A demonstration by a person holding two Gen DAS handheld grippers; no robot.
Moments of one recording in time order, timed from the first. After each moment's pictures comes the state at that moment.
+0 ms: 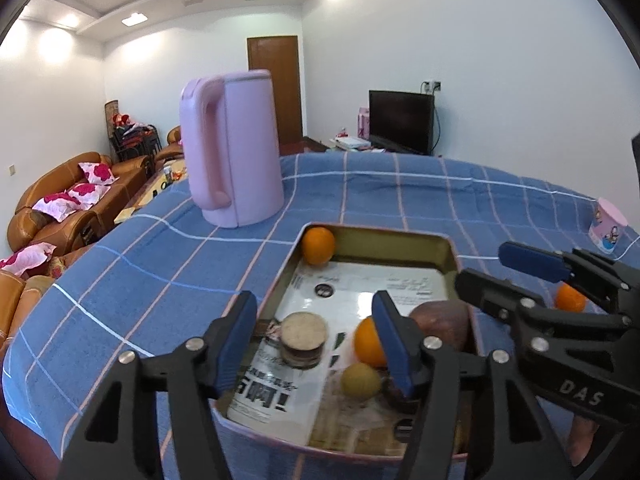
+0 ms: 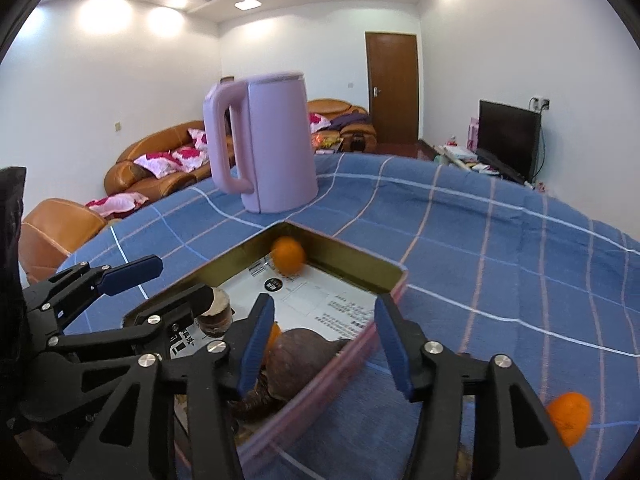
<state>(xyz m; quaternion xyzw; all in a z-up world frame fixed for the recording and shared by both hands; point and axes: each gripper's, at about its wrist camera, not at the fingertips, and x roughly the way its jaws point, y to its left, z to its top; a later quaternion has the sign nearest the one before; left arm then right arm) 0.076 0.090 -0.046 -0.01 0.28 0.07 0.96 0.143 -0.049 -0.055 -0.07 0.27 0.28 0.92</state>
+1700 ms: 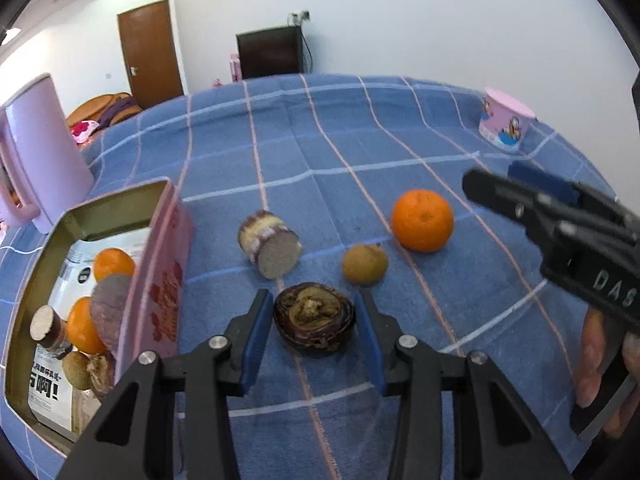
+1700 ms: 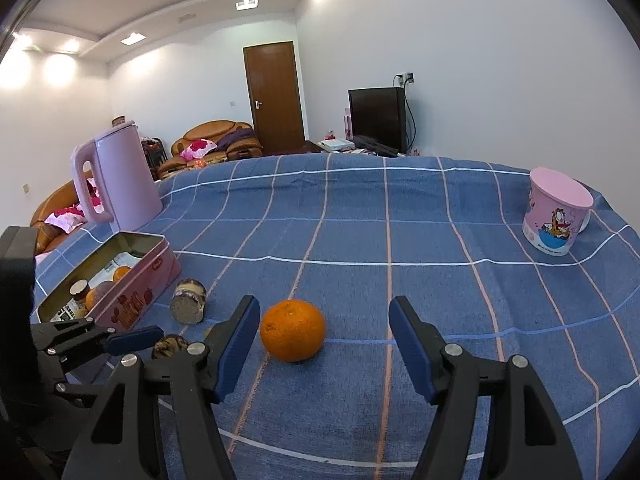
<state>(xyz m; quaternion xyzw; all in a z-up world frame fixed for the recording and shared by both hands) 0.107 -0.072 -0.081 0.06 0.38 -0.12 0.91 0.128 -0.230 -0.066 0.01 0.28 0.09 0.96</state>
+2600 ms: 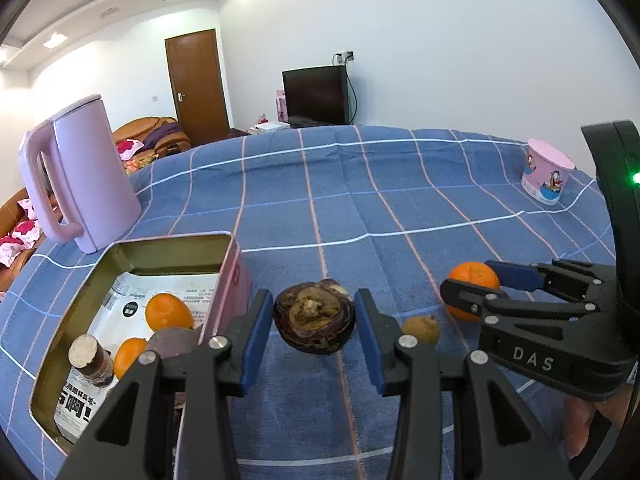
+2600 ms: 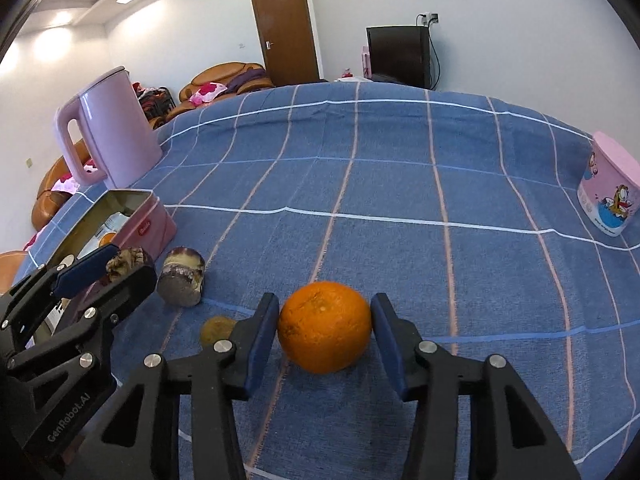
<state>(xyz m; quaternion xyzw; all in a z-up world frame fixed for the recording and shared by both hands) 0.121 -0.053 -0.064 0.04 0.32 -0.05 0.95 0.178 -0.203 -0.093 0.00 0.39 0.13 0.91</state>
